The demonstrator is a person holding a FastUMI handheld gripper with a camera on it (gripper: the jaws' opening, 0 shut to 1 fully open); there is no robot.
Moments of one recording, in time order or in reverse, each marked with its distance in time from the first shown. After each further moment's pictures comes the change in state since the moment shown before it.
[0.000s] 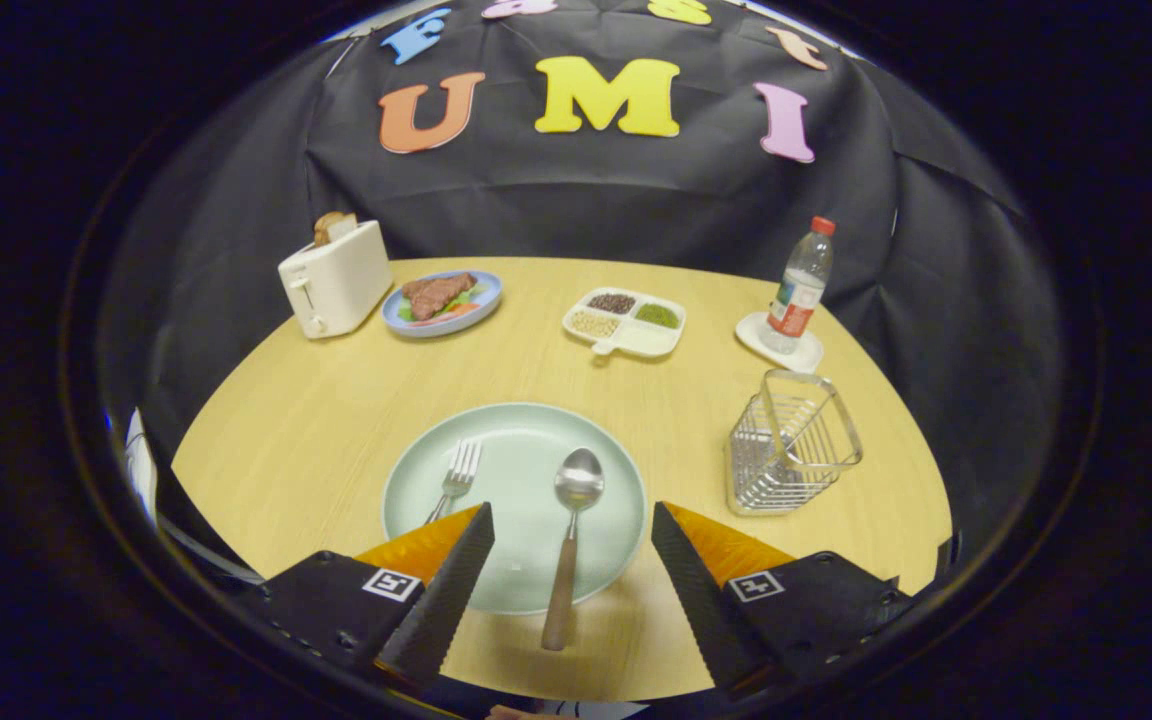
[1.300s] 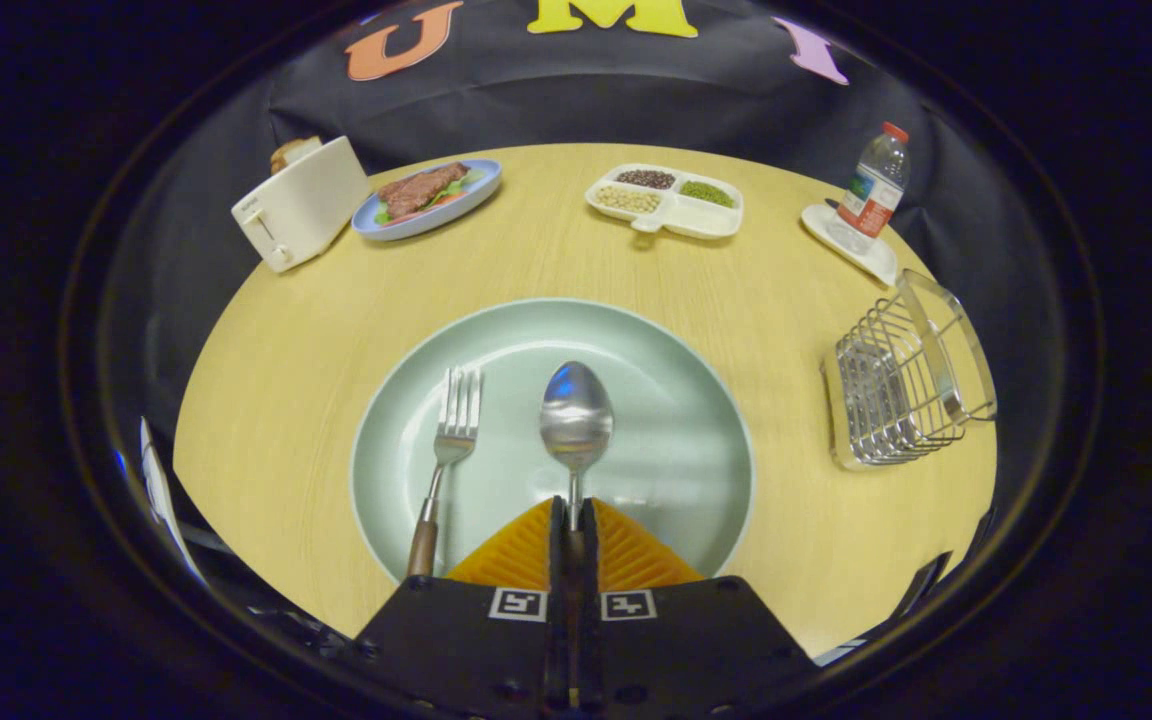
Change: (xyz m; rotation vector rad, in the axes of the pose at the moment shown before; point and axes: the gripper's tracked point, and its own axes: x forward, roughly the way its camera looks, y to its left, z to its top) arm 0.058 0.020 -0.037 0.028 0.294 0.021
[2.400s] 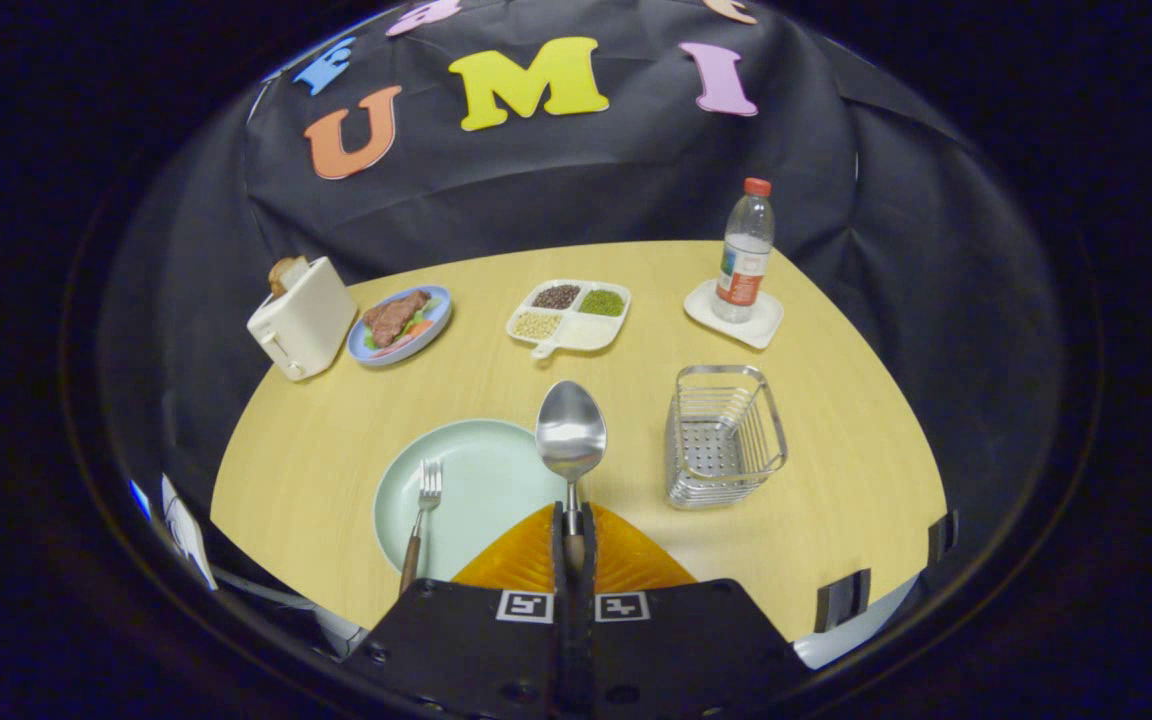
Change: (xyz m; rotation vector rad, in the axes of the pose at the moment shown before) arm -0.116 -0.100 0.042 0.141 -0.262 -0.003
